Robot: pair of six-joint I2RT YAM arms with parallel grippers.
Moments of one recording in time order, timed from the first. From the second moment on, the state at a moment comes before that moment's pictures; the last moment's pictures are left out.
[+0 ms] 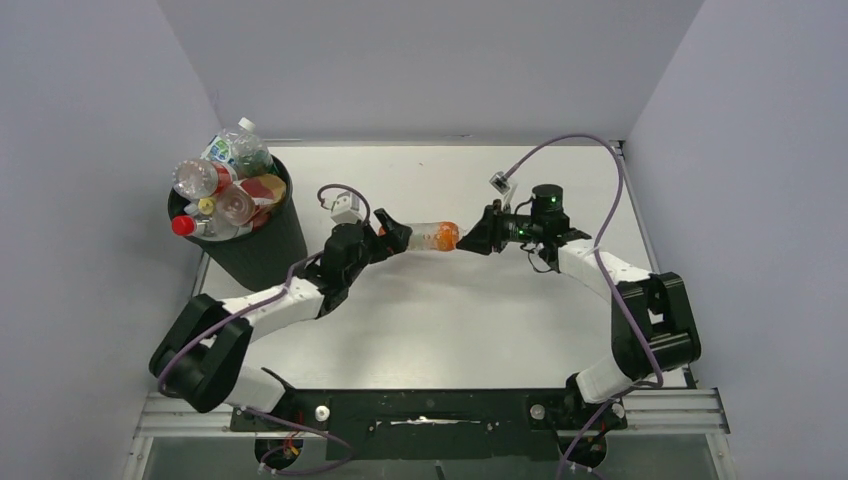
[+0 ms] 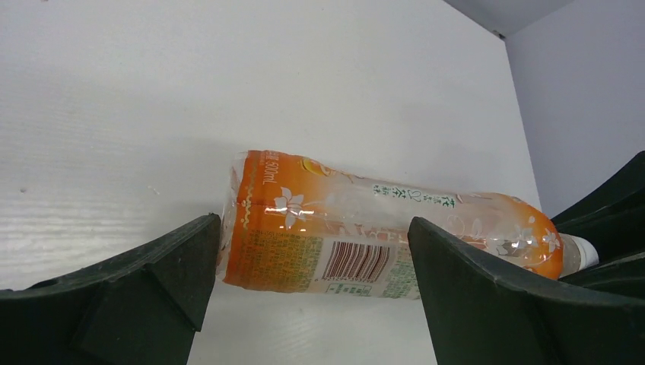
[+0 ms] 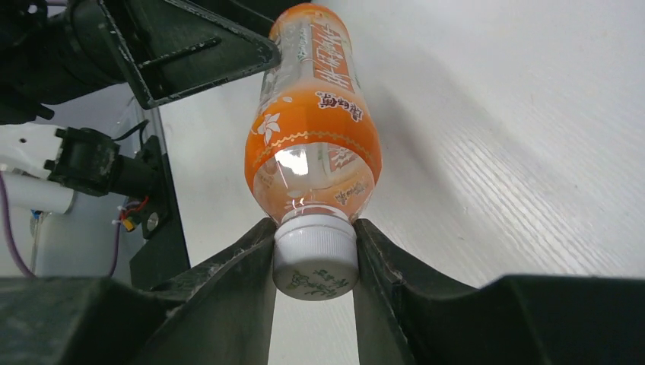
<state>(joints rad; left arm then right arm) -0.59 1.46 0.64 0.51 -0.15 -0.78 0.25 1.56 0.84 0.18 -0.92 0.24</state>
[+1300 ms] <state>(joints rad) -0.75 0.84 0.78 -0.21 -0.43 -0.82 0.27 1.47 1.04 0.04 -1.00 0.24</state>
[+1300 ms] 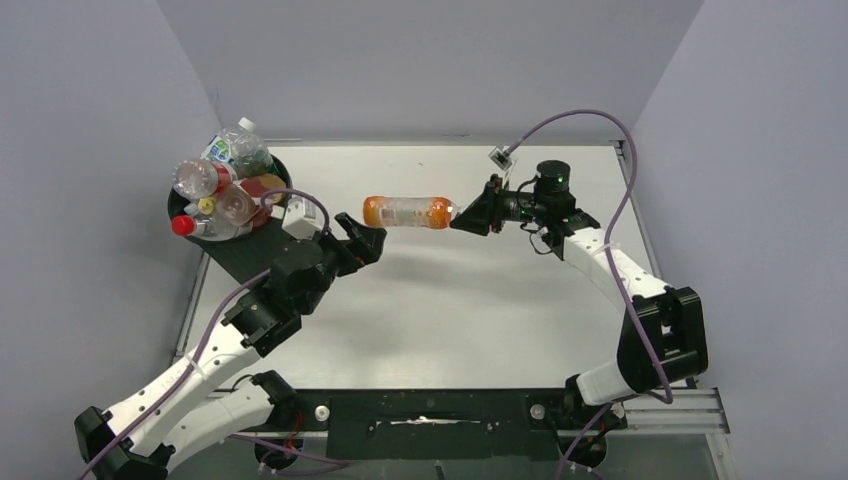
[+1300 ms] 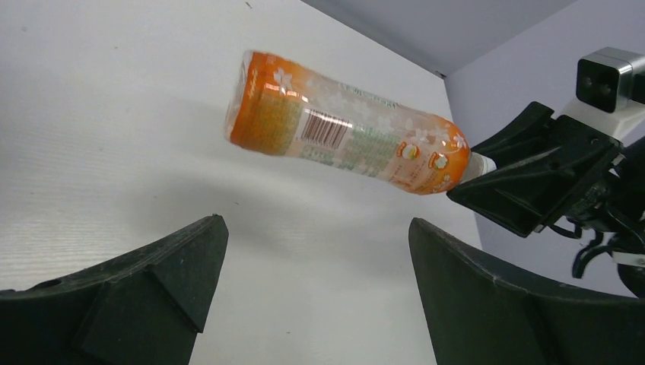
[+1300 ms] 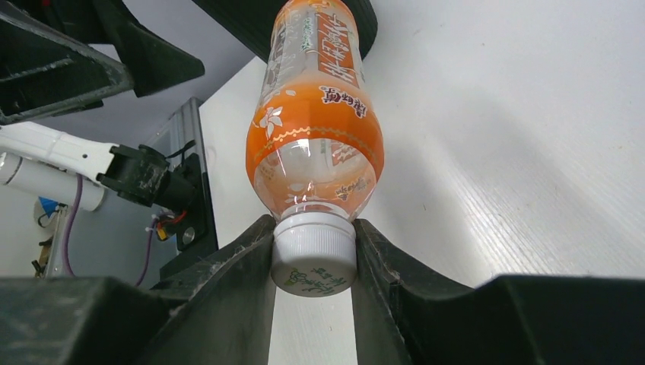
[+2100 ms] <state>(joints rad) -0.79 0.85 0.59 0.50 -0.36 -1.13 0.29 1.41 0.86 1.01 -1.07 0.93</state>
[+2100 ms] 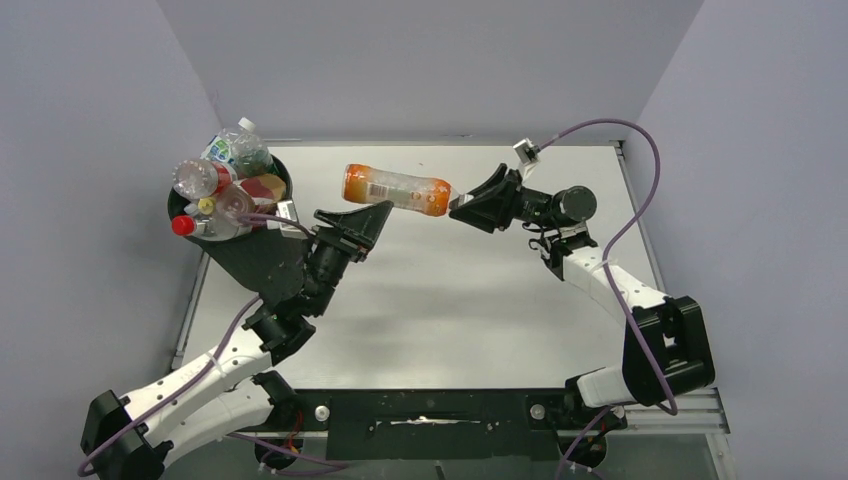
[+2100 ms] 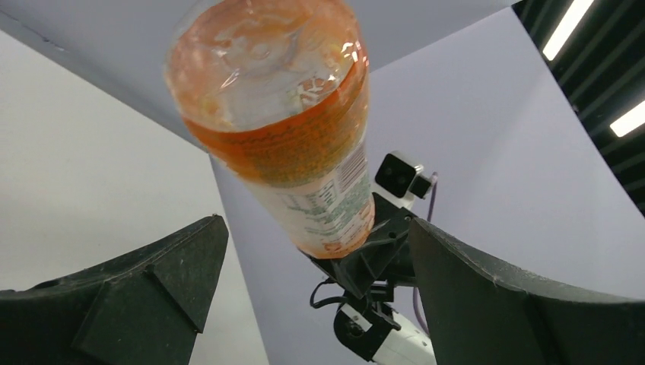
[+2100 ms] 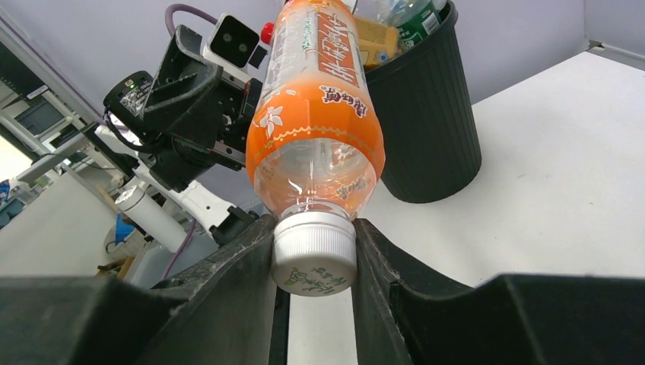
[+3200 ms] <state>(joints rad) -0.85 0.84 0.67 0.58 -0.49 -0.90 0.42 1.38 0.82 1.05 -1.07 0.94</state>
